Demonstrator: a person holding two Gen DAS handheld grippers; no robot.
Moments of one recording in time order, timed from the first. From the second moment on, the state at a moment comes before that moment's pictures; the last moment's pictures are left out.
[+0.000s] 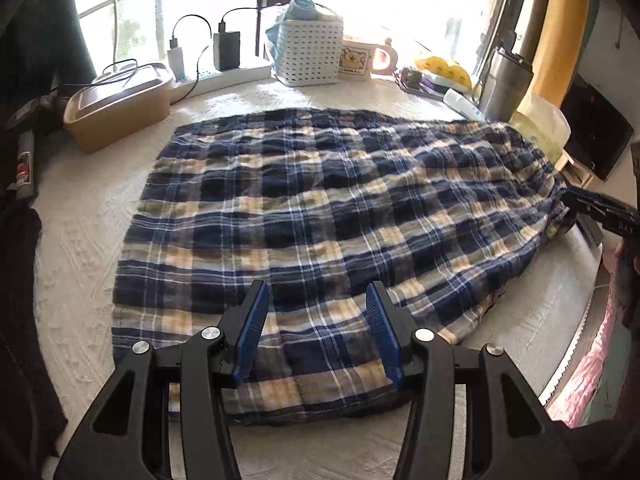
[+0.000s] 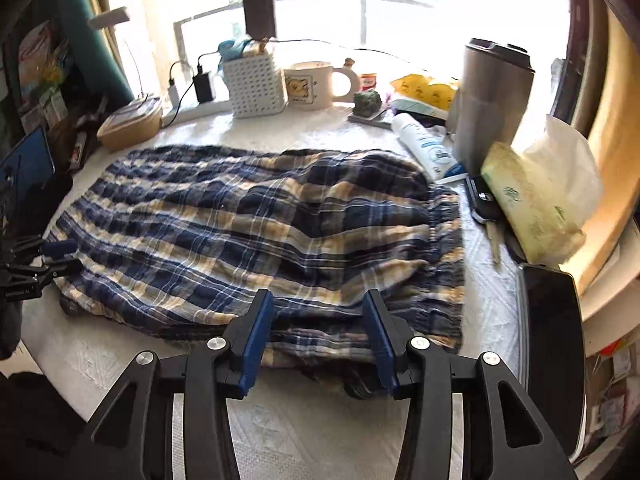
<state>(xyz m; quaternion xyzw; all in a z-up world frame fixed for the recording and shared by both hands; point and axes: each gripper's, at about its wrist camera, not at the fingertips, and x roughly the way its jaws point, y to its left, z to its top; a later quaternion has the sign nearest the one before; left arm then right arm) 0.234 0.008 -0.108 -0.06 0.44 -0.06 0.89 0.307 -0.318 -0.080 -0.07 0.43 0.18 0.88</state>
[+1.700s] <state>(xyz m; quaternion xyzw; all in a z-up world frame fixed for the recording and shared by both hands) 0.214 0.132 -0.104 -0.18 0.39 0.04 0.90 0.343 -0.343 -0.104 0.28 0.38 0.09 0.87</state>
